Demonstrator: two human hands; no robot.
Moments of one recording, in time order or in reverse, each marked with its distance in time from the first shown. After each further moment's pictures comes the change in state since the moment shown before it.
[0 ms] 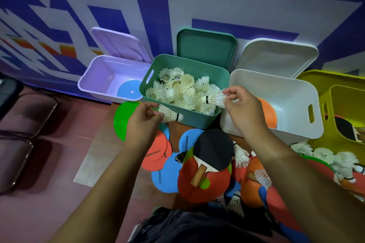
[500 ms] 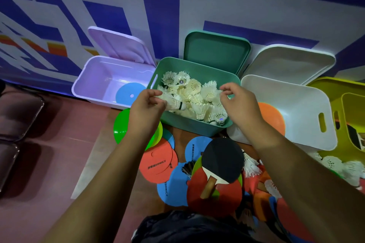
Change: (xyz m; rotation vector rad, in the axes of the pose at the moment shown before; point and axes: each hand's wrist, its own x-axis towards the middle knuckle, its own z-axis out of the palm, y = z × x) left_hand 0.084 0.015 -0.010 -0.066 -0.050 -0.005; right_hand 0.057 -0.020 0.053 -0.243 -0.084 -0.031
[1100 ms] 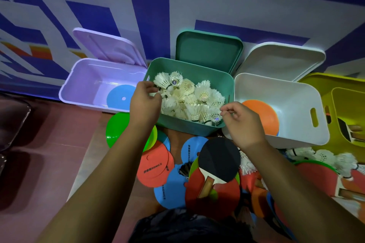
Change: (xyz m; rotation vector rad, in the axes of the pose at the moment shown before) left_hand 0.033 0.014 0.021 0.241 0.017 0.037; right_hand -0.053 0.022 -0.004 0.164 0.014 0.088
